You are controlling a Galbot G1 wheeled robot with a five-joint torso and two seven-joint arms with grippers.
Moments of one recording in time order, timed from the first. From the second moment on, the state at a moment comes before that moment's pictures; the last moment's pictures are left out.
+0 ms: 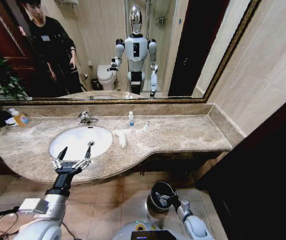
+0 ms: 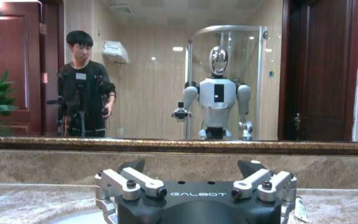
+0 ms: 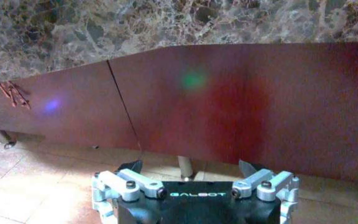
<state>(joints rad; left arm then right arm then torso) 1.84 -1.36 -0.82 -2.47 -0.37 0.04 0.05 -1.46 1.36 0.44 1.37 0.17 0.09 -0.25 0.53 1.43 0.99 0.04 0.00</state>
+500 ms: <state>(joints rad) 1.84 -1.36 -0.82 -2.47 -0.37 0.04 0.05 -1.64 1.28 0.49 1.68 0.22 0.10 -0.27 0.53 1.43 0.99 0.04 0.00</state>
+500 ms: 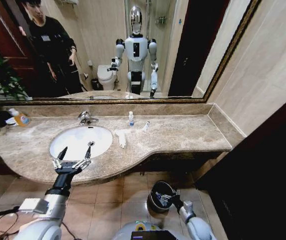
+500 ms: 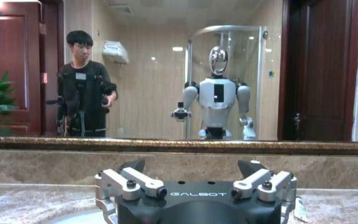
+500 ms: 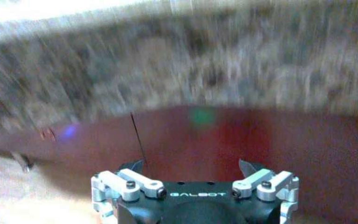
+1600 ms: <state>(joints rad) 1.84 -1.36 -0.82 -2.47 -0.37 0.04 0.05 -0.94 1.14 0.19 1.89 0.55 -0.34 0.08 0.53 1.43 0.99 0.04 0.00</state>
